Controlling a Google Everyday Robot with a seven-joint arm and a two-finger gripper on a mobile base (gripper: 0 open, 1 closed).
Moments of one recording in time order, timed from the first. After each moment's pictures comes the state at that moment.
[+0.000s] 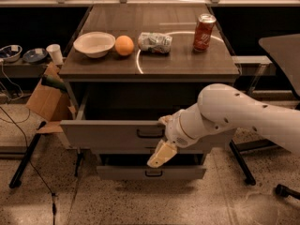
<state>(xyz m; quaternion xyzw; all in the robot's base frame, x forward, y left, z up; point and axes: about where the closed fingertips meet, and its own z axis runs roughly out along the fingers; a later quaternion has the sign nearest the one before) 0.490 -0.028 0.692 -0.58 0.75 0.18 0.27</state>
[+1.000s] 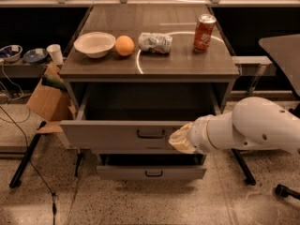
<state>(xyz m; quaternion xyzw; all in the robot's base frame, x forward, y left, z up) 0.481 -0.081 0.712 -0.50 0.78 0.17 0.33</state>
